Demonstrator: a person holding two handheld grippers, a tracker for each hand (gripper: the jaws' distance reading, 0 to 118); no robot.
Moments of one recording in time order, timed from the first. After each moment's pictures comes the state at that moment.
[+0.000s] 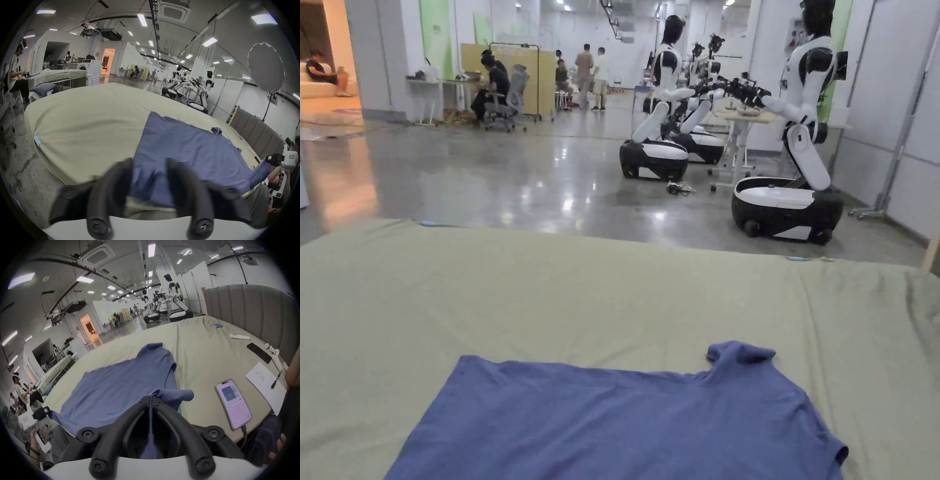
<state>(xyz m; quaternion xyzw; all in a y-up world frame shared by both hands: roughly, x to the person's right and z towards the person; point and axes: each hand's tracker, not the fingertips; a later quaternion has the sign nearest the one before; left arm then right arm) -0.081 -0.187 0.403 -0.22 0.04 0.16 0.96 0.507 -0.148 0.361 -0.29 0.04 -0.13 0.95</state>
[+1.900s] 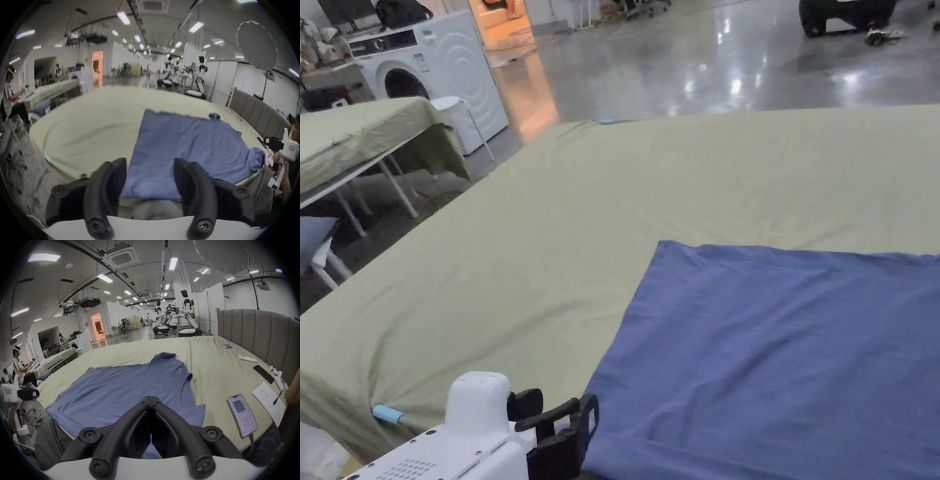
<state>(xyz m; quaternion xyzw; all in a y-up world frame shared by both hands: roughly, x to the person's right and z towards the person) -0.085 -0.170 0.405 -0.29 0.02 0.09 0.95 0.430 -0.153 0.381 -0.21 0.06 -0.05 0.97</state>
